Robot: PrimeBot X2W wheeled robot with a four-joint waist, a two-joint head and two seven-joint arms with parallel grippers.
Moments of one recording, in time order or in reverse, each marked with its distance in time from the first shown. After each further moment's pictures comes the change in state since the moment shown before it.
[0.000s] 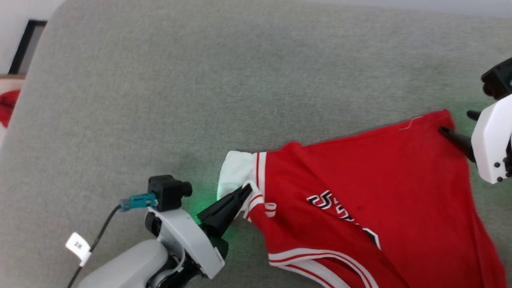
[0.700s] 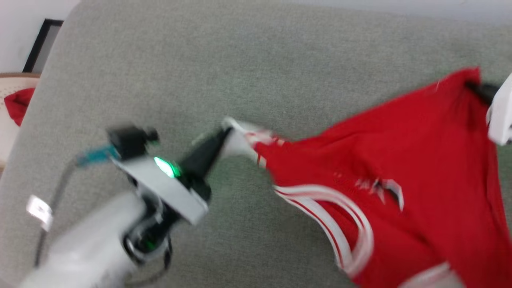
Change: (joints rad) left arm -0.104 0.015 0.108 -0.035 -0.099 -0.006 -0.018; right arm -0.159 0.034 0.065 0.274 0.127 0.000 -0.228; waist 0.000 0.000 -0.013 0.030
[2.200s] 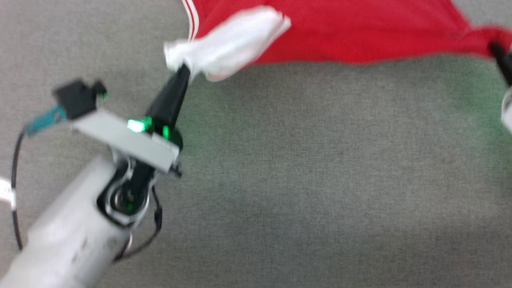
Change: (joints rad) left arm -0.087 -0.047 0.203 0.056 -0.180 0.000 0.002; right arm 0.033 0.044 -0.127 0.061 0.097 0.000 -0.364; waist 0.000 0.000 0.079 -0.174
